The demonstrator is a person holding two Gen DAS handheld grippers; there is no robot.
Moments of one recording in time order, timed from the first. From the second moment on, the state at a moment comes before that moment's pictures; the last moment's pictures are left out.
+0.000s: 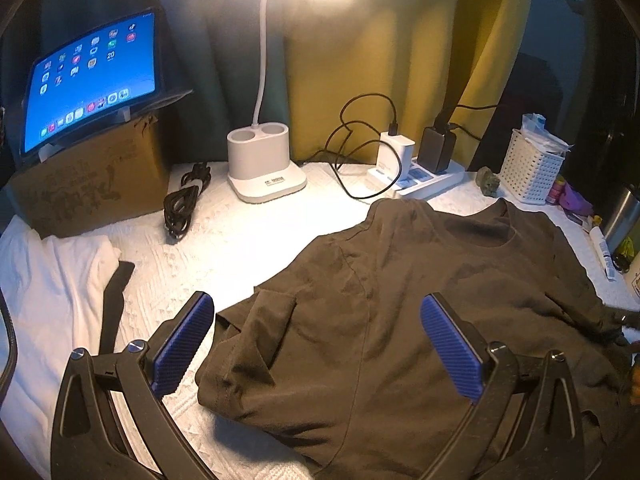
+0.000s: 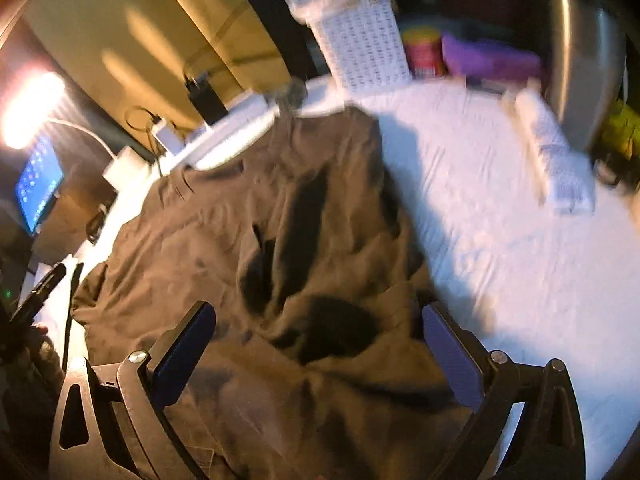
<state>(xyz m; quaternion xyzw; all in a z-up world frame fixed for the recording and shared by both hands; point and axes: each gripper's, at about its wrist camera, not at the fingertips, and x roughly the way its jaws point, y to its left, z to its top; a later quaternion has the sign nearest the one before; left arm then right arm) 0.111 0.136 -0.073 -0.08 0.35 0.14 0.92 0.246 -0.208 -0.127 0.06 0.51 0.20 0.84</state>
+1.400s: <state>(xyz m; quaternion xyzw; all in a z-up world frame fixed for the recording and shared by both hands) 0.081 0.164 -0.085 -0.07 0.35 0.14 0.92 0.187 -0.185 -0.106 -0.14 0.46 0.17 0.86</state>
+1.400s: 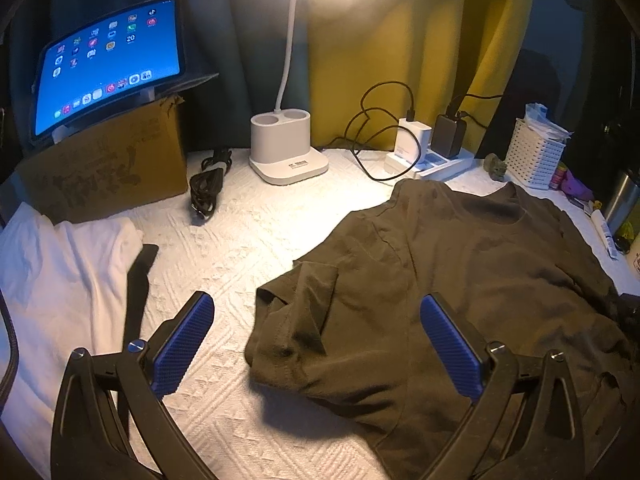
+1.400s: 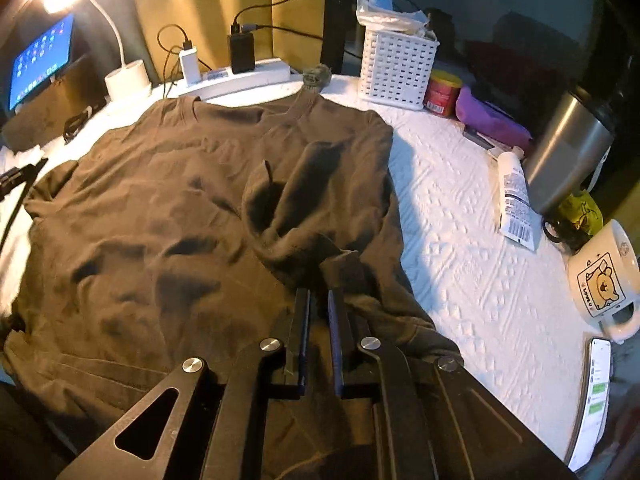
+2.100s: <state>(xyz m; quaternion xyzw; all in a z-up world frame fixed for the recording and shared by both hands) 0.081 0.176 -0.097 -0.08 0.36 0.15 0.92 0.215 -0.183 -0.118 -0.20 0.48 0.10 0.85</state>
